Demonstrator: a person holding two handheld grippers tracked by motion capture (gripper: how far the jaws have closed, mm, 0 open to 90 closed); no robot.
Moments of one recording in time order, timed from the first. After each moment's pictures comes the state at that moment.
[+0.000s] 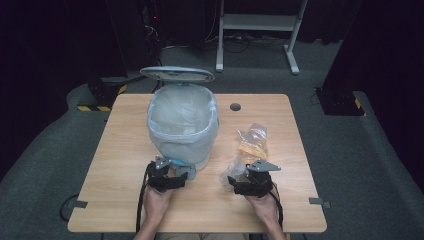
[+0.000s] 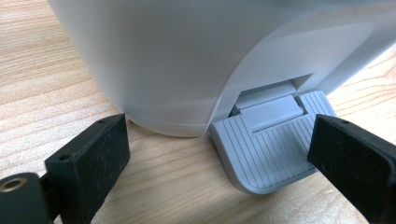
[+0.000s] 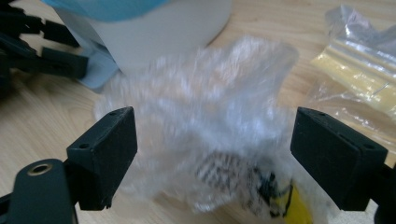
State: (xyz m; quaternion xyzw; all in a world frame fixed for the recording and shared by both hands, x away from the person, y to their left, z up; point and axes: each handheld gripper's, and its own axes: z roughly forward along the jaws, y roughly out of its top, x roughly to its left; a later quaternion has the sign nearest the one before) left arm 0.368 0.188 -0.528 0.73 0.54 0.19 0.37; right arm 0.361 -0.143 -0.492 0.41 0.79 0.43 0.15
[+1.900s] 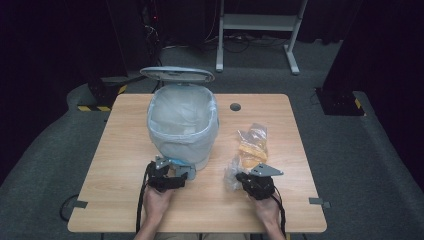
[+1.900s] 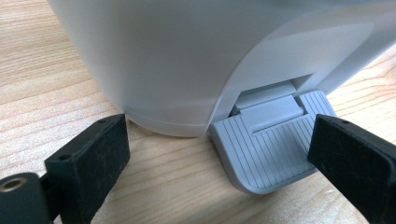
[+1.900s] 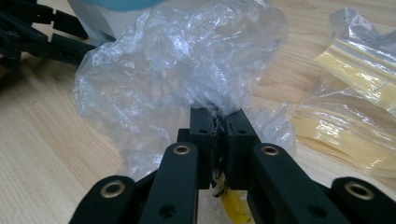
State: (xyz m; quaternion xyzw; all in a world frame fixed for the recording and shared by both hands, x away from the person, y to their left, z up) left arm 0.368 0.188 -0.528 0.73 0.54 0.19 0.37; right arm 0.351 -0.152 -0.493 0.38 0.80 0.44 0.15
